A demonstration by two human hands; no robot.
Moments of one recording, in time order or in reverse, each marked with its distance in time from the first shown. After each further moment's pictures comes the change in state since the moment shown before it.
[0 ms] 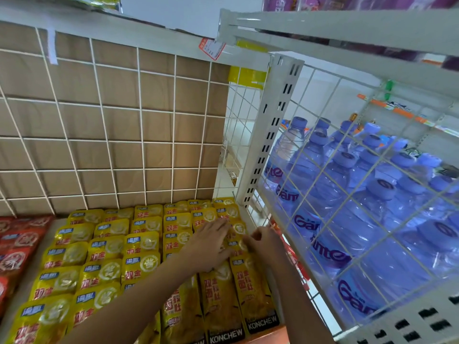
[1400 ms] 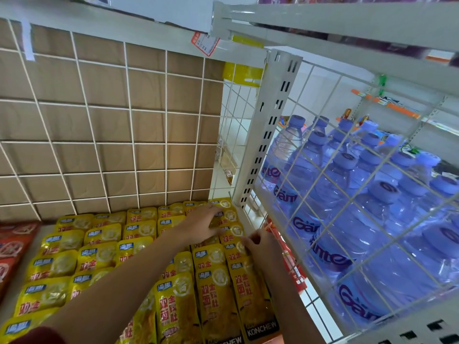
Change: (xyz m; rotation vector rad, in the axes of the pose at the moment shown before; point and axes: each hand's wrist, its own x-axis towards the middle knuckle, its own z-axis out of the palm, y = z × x) left_hand 0.052 -0.040 -0.015 -0.184 0.063 -0.002; right_hand -0.005 0.001 0.011 0.146 0.069 0.094
